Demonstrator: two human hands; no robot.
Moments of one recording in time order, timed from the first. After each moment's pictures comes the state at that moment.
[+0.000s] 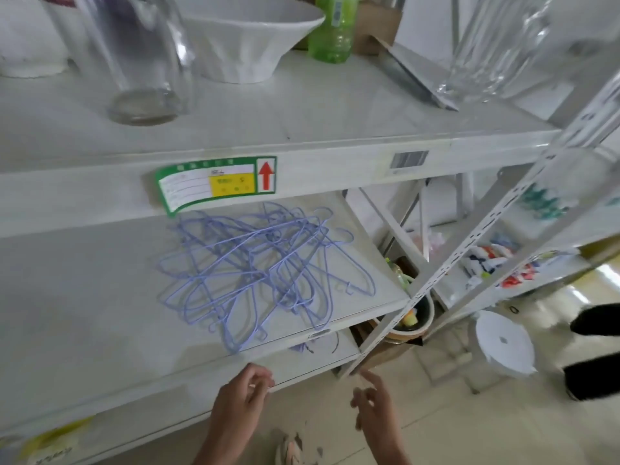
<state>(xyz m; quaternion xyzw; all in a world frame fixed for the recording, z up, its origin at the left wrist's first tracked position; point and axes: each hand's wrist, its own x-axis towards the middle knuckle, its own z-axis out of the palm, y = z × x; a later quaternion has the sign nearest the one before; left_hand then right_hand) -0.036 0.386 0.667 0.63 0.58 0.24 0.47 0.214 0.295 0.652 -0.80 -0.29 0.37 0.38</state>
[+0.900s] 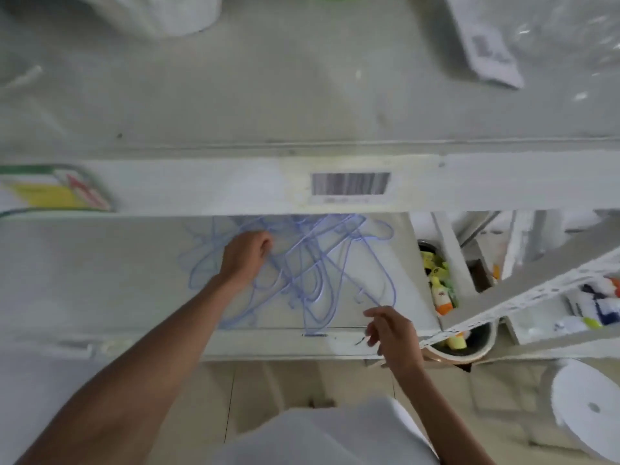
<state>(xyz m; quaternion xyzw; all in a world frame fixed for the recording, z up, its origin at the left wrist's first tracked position) 0.042 0.605 0.716 0.73 0.66 0.14 0.10 0.351 0.456 0.690 -0.69 -0.41 0.49 0.36</state>
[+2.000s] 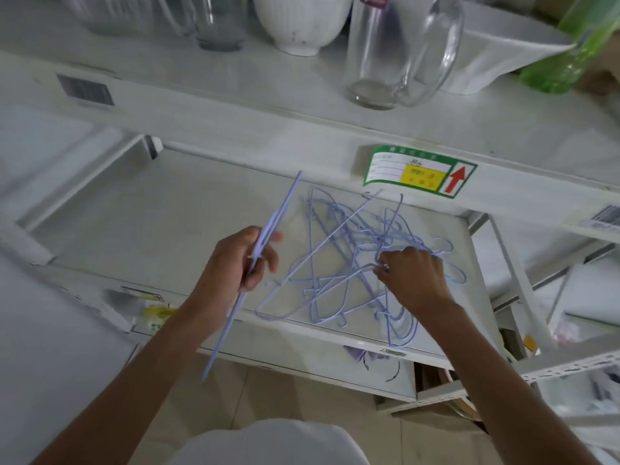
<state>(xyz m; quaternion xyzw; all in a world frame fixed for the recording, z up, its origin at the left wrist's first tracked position) -0.149 0.426 0.860 0.39 0.49 0.58 0.53 0.142 0.531 0.830 -0.58 -0.80 -0.14 0.00</state>
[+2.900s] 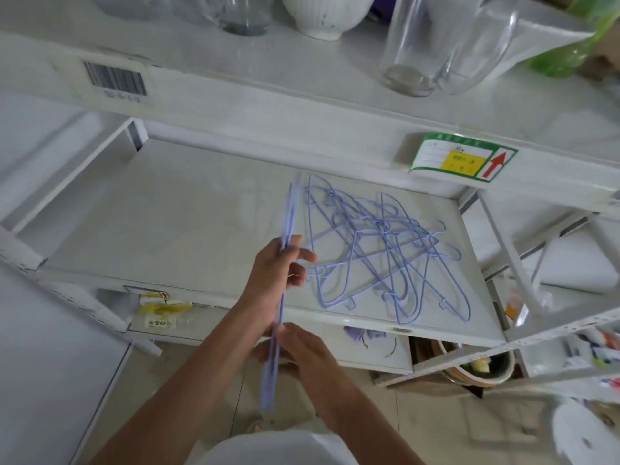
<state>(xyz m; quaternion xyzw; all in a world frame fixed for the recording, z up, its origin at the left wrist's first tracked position) -0.136 0.445 0.800 0.28 0.49 0.55 0.61 -0.016 0.344 0.795 -0.49 -0.45 0.69 0.27</state>
